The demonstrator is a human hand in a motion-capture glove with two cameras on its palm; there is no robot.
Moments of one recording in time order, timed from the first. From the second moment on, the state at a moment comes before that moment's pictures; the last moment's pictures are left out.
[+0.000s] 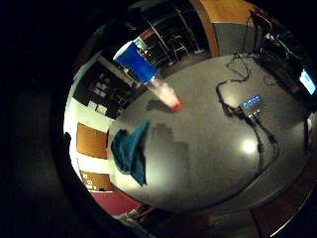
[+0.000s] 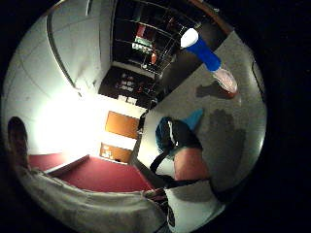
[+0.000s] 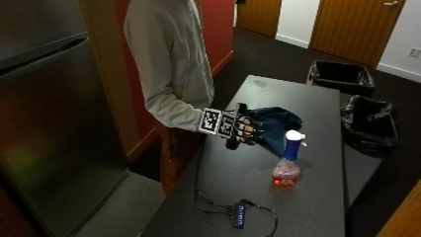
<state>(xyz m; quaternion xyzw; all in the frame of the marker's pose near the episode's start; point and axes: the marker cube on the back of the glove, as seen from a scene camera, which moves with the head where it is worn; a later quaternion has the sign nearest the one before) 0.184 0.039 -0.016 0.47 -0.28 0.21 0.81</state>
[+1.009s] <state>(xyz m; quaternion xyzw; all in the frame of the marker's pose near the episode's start) 0.237 -0.097 -0.023 0.48 -0.45 0.23 0.72</state>
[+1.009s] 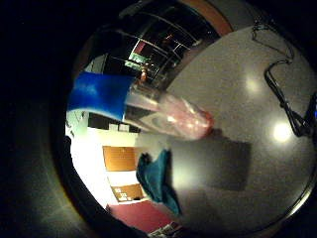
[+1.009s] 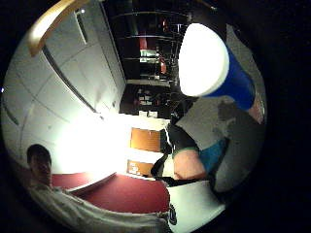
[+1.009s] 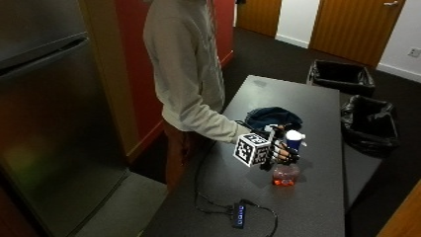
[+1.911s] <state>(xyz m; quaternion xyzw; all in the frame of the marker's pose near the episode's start) 0.253 -0.193 -0.045 0.43 -0.44 0.22 0.76</state>
